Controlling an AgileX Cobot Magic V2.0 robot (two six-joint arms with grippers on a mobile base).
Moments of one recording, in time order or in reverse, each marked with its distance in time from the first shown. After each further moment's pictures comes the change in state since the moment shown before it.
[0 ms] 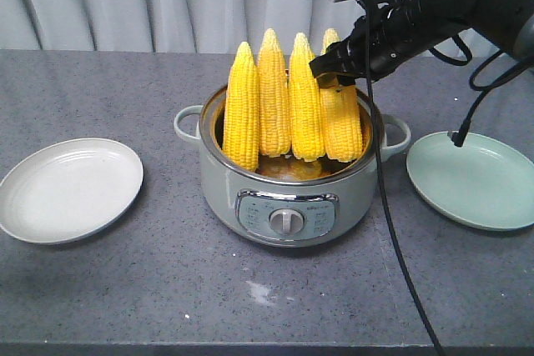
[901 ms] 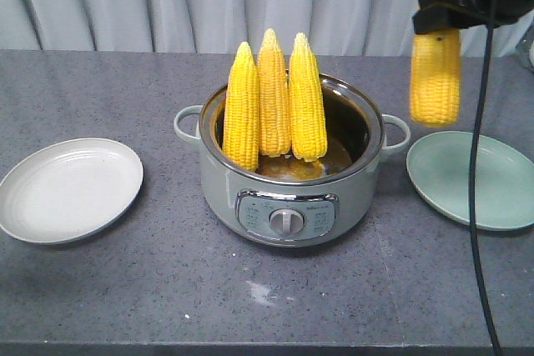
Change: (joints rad) left arm 0.000 0.000 0.000 0.003 0.001 0.000; right arm -0.231 -0.247 -0.008 0.026 0.218 0.053
